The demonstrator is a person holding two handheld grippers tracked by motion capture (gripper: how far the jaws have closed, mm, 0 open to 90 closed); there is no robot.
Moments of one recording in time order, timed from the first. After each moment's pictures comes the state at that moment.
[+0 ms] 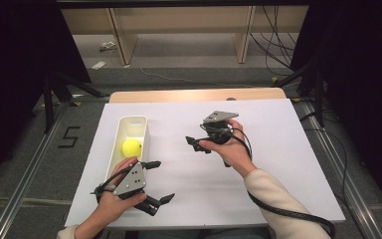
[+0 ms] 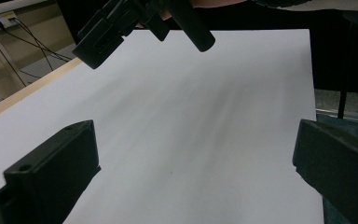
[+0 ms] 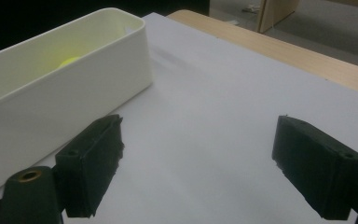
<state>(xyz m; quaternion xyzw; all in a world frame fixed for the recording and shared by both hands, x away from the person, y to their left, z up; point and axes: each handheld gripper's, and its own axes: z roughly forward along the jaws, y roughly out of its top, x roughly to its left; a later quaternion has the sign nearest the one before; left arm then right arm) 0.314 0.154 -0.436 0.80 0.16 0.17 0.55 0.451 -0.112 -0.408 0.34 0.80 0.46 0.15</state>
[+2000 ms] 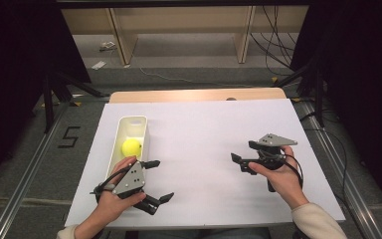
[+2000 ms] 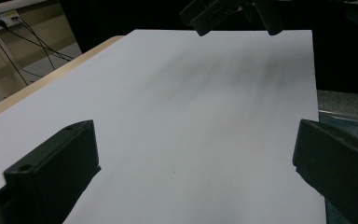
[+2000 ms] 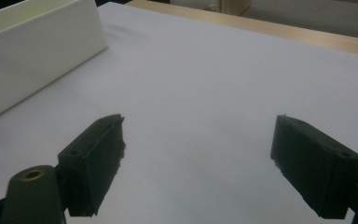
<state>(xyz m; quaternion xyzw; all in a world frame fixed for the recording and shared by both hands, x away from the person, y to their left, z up) 0.315 0.155 -0.435 0.80 0.16 0.17 0.55 0.384 -0.236 -0.425 0.40 0.77 0.47 0.19</state>
